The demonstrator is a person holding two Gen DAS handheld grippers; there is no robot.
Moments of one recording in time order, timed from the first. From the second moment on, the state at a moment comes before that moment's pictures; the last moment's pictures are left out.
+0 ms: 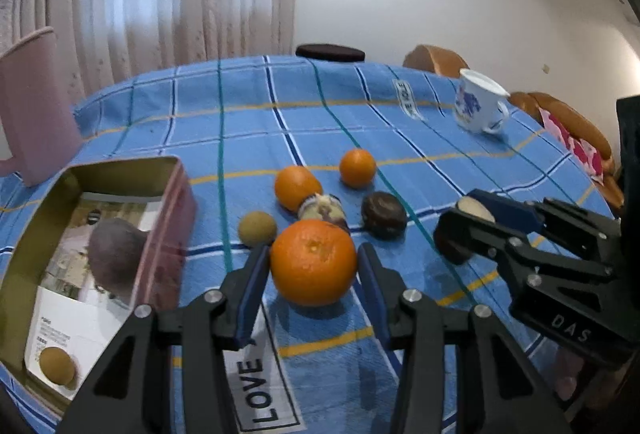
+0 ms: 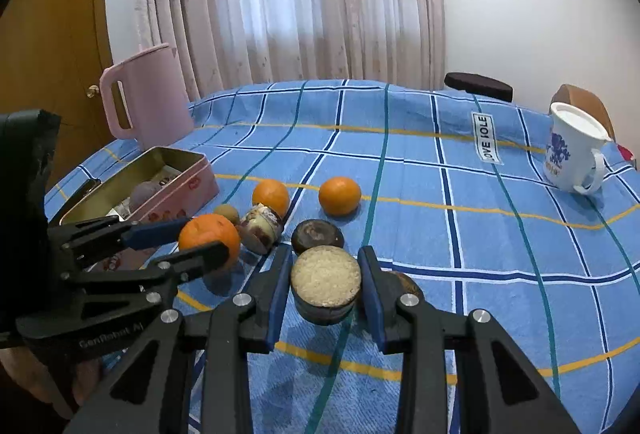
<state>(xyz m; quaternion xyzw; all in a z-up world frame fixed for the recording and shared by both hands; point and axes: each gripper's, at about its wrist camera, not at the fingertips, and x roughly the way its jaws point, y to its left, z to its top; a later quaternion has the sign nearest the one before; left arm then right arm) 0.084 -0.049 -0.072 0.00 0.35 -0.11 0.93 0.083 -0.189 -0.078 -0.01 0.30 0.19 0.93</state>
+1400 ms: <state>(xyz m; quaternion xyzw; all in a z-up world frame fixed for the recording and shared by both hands) 0.048 -0.044 -0.050 0.01 0.24 -0.06 0.97 0.052 -0.187 -0.064 -0.03 0.22 0.21 0.95</state>
